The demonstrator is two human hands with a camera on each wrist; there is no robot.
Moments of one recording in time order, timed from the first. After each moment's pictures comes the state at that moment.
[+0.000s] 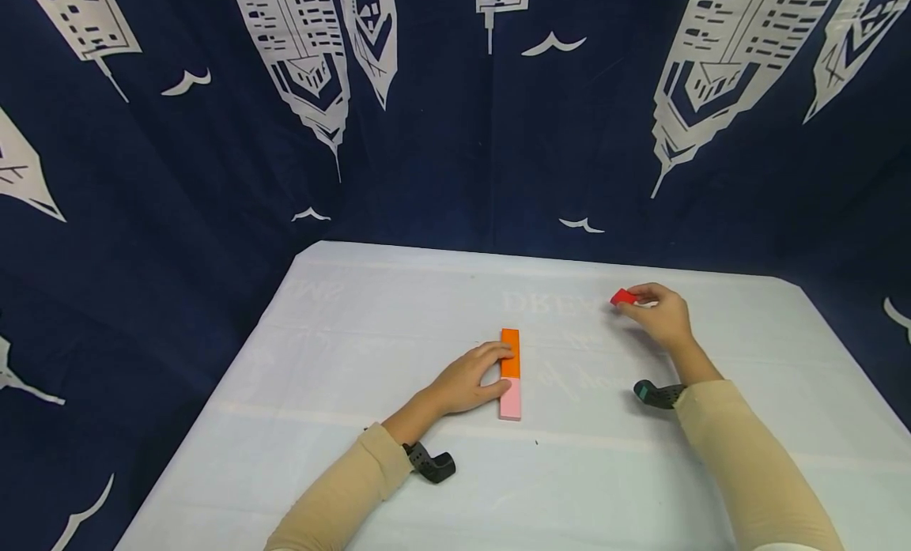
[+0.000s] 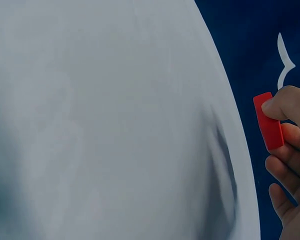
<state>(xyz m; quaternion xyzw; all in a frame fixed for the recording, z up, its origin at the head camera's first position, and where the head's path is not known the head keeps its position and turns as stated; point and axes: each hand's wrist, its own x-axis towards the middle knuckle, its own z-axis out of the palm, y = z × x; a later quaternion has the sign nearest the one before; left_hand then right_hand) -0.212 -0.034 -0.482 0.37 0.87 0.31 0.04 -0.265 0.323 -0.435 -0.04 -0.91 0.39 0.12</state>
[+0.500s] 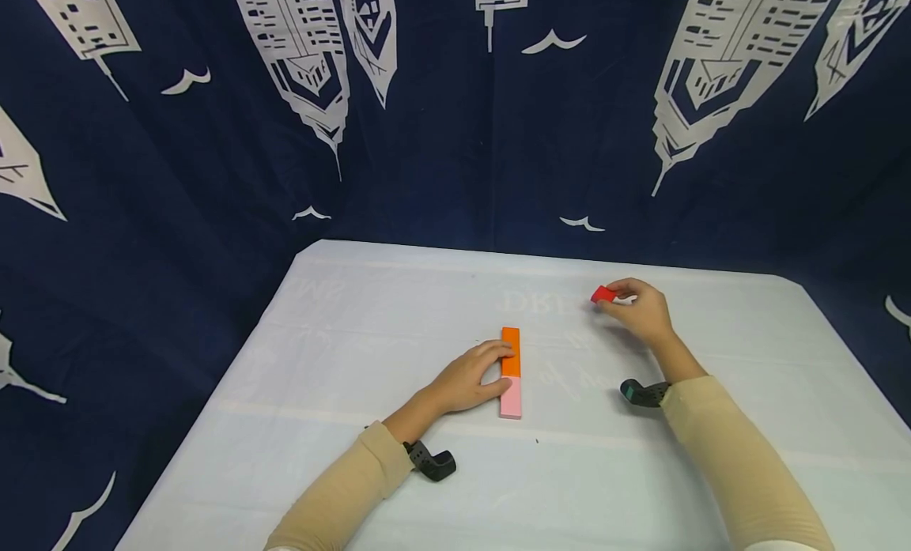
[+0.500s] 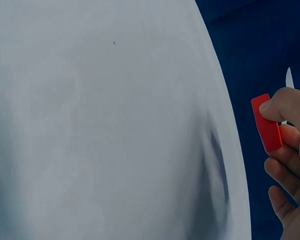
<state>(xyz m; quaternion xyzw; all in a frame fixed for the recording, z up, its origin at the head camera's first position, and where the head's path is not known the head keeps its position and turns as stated) -0.211 -0.035 -0.482 0.38 0.87 0.31 0.03 -0.270 0.297 -0.434 0.00 -0.92 0.38 0.12</state>
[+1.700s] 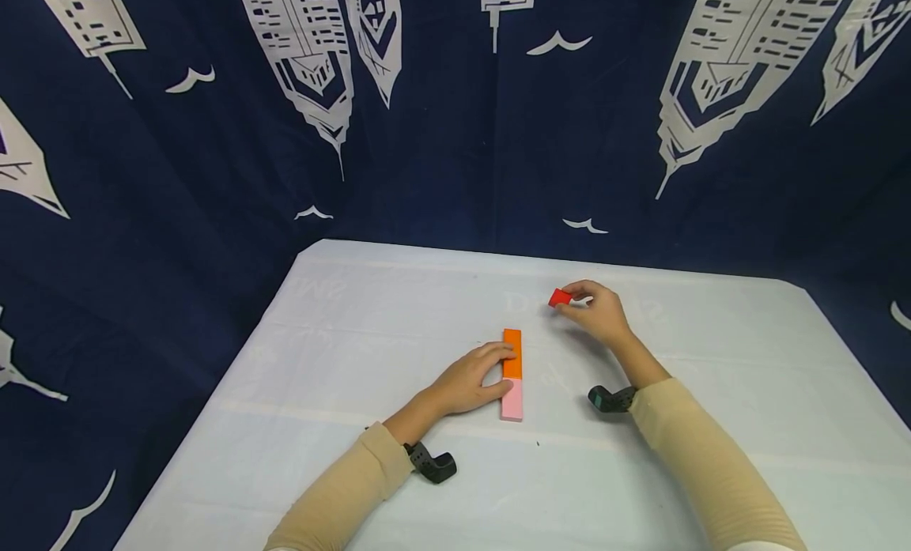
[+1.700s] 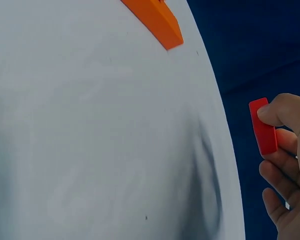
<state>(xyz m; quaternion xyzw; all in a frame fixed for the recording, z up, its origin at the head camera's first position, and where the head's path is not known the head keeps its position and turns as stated) -0.213 -0.034 -0.481 0.37 0.88 0.30 0.05 -0.280 0.237 -0.435 0.06 -0.91 0.41 0.08</state>
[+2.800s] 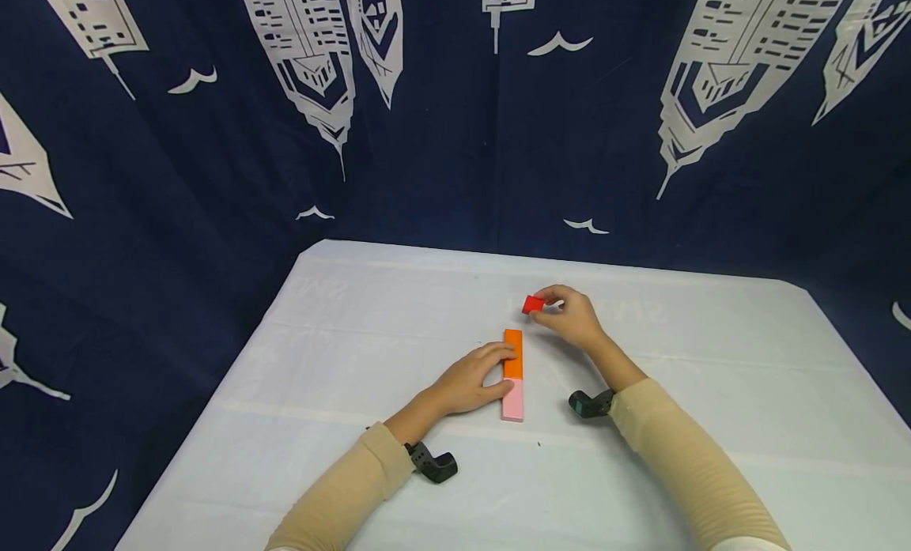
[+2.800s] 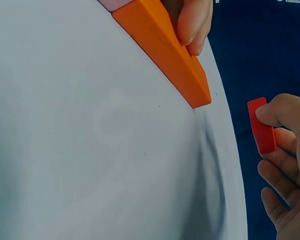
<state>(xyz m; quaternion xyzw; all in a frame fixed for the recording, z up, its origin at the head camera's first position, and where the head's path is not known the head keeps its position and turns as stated) -0.214 -0.033 -0.481 0.36 0.88 0.30 0.05 -0.279 0.199 -0.439 0.13 -0.89 0.43 0.07</state>
